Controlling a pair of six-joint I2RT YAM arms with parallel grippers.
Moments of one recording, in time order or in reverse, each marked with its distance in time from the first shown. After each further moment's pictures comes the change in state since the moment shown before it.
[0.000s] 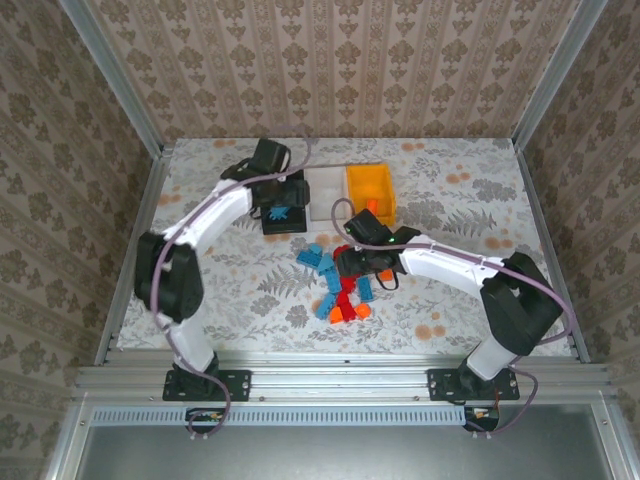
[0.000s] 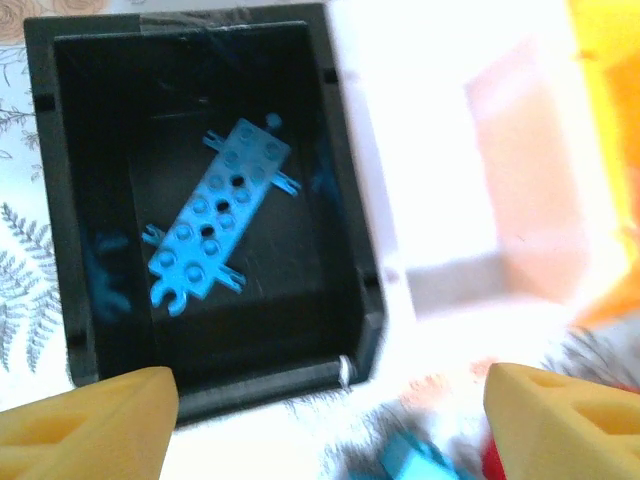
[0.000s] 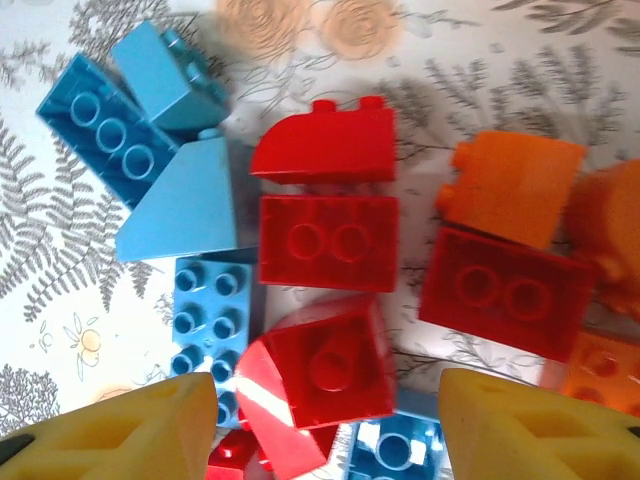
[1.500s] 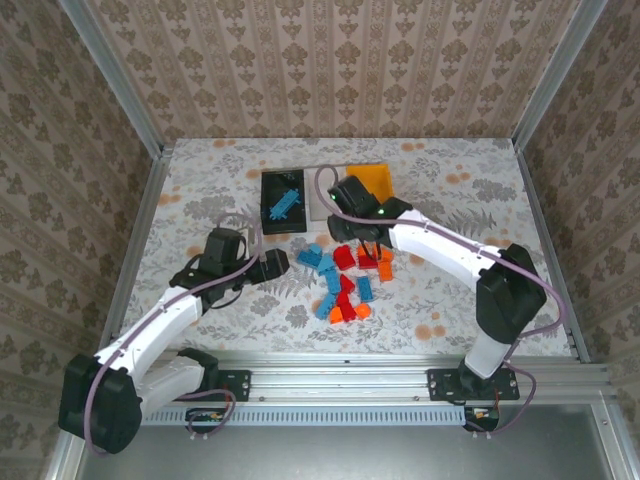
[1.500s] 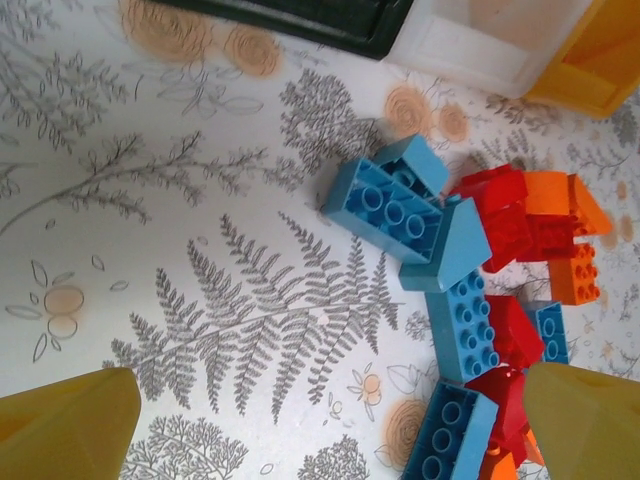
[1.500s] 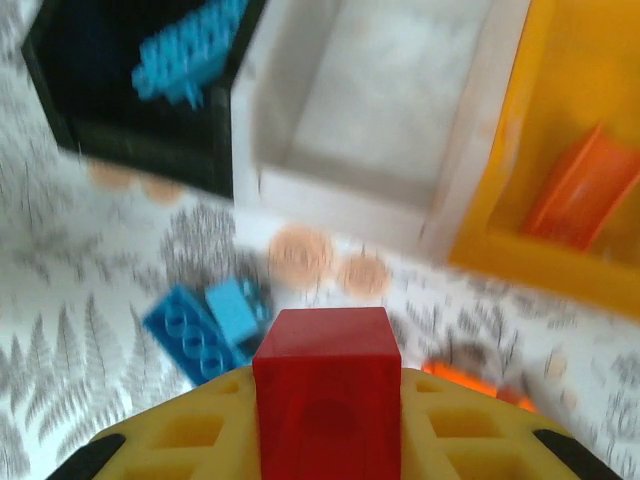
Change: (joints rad) left arm 0.032 -0.697 -0.866 0.267 0.198 -0.262; right arm -0.018 0.102 0.368 -0.075 0.153 -0.105
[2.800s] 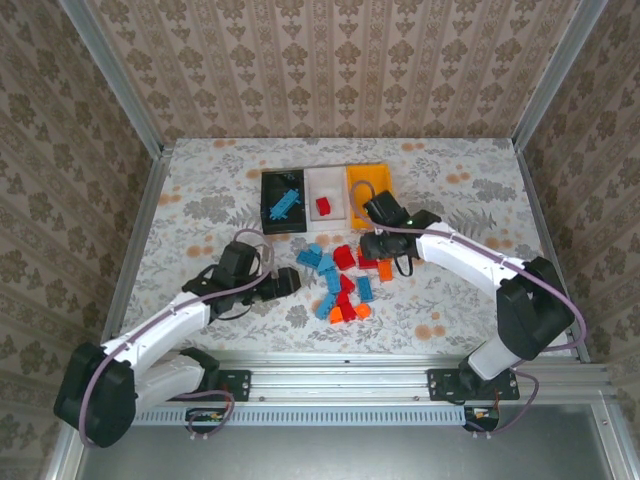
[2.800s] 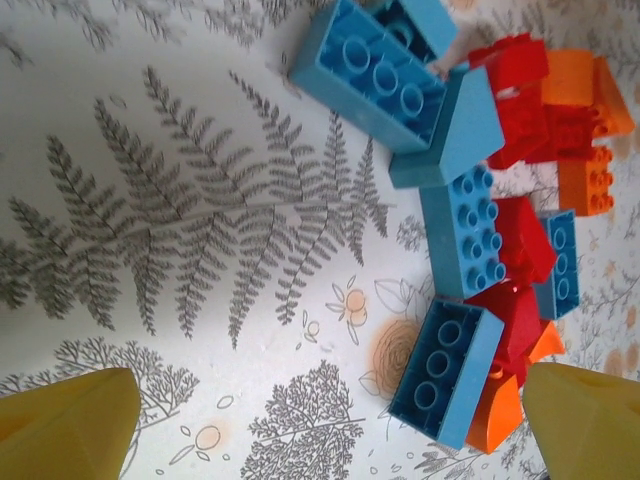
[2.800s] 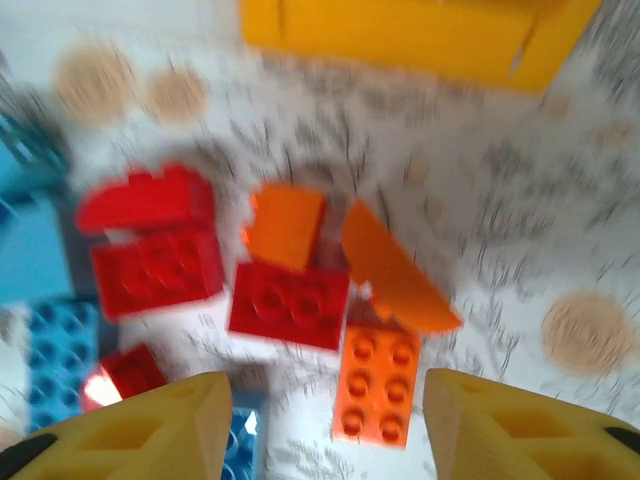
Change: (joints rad) left arm -0.132 0.029 -0.085 0.042 0.045 -0.083; right arm -0.111 -0.172 -0.338 -0.083 -0.062 0.035
